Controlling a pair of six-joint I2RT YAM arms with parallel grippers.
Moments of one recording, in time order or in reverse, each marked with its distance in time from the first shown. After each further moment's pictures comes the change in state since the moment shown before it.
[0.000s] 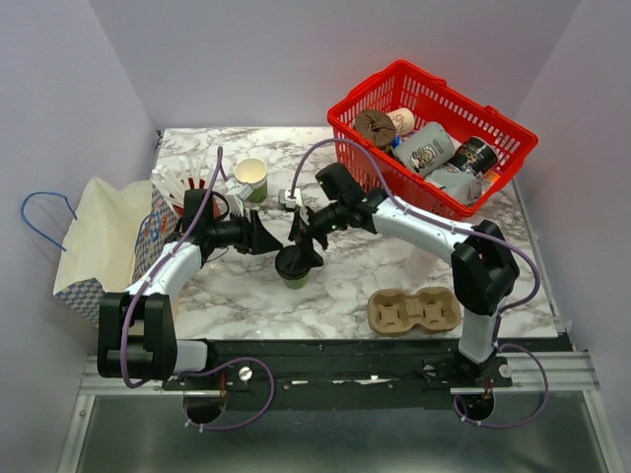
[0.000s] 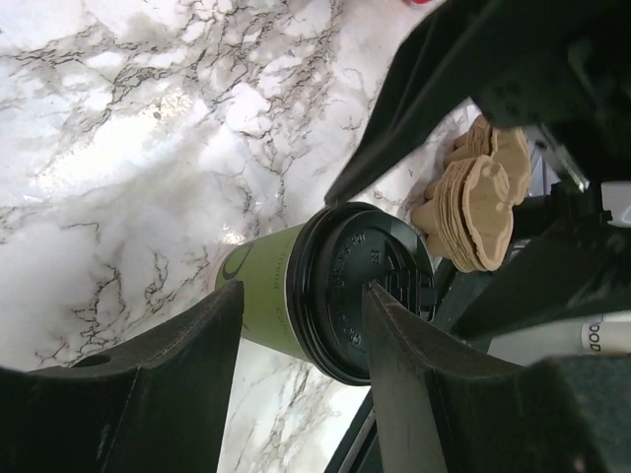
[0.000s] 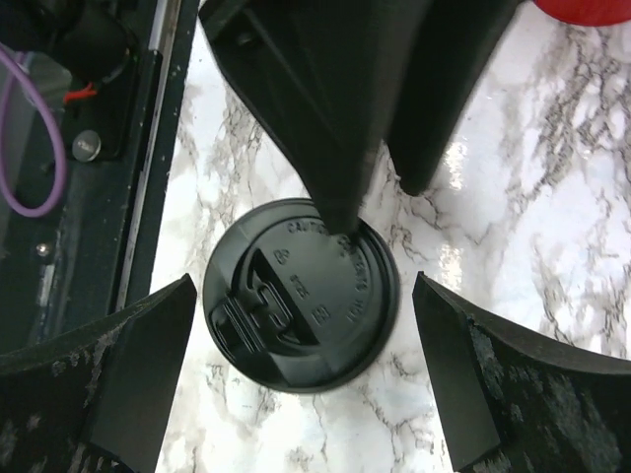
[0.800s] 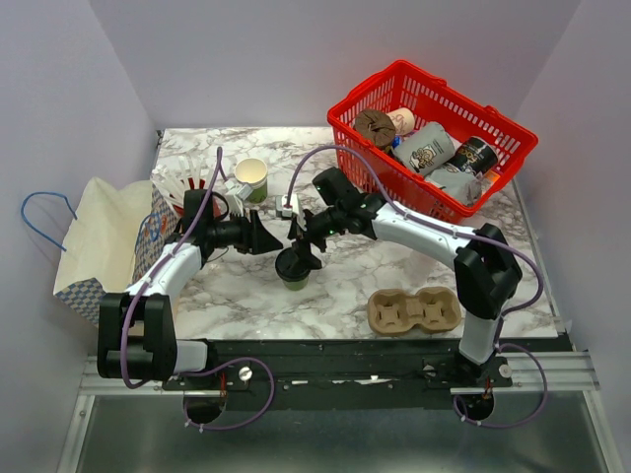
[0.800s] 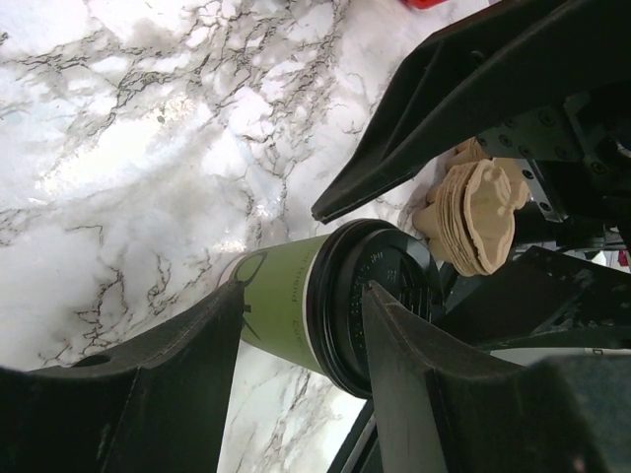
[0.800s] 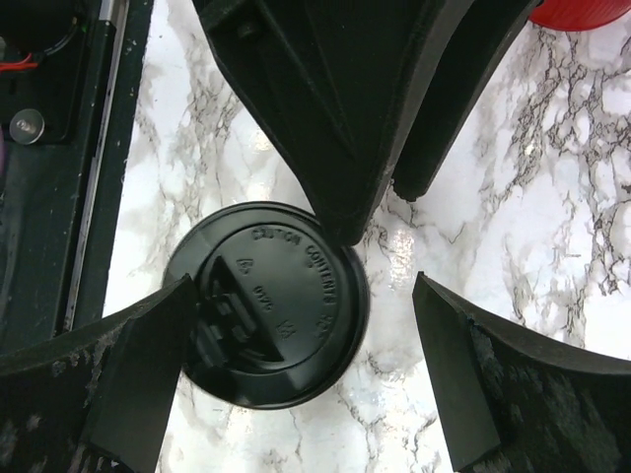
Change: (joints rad) left arm 0.000 -0.004 -0.006 0.018 -0.009 -0.013; right arm 0.062 -0.024 -0.041 0.043 0.122 -0.061
